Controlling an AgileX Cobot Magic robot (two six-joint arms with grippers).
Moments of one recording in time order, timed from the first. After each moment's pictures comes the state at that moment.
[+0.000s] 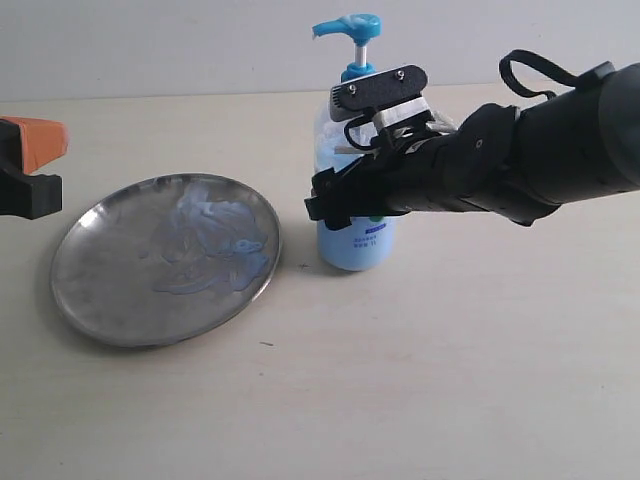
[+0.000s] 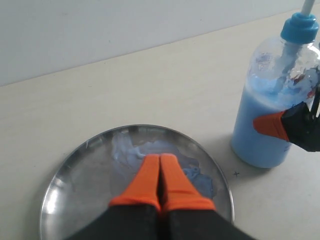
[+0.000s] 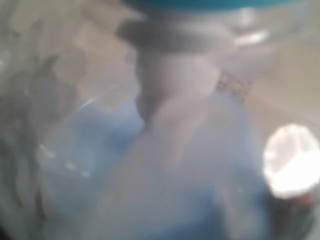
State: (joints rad) left arm -0.42 0.97 -0.54 -0.53 0.11 0.54; right arm 0.48 1.83 -0.91 0.78 -0.14 -0.66
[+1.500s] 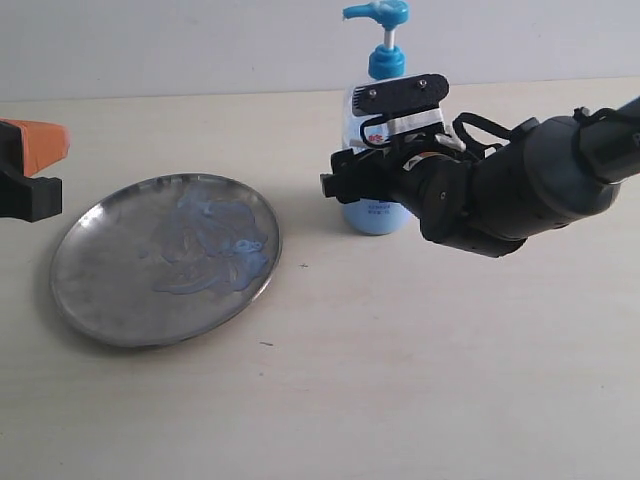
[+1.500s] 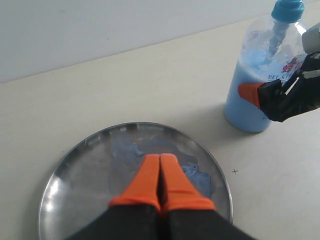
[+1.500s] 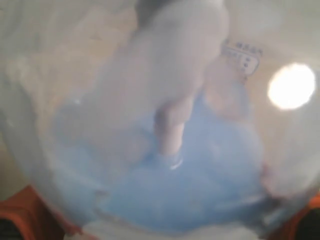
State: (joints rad) left arm -0.42 0.97 -0.54 -0.53 0.12 0.54; right arm 0.48 2.00 -0.92 0.72 -0.57 -0.47
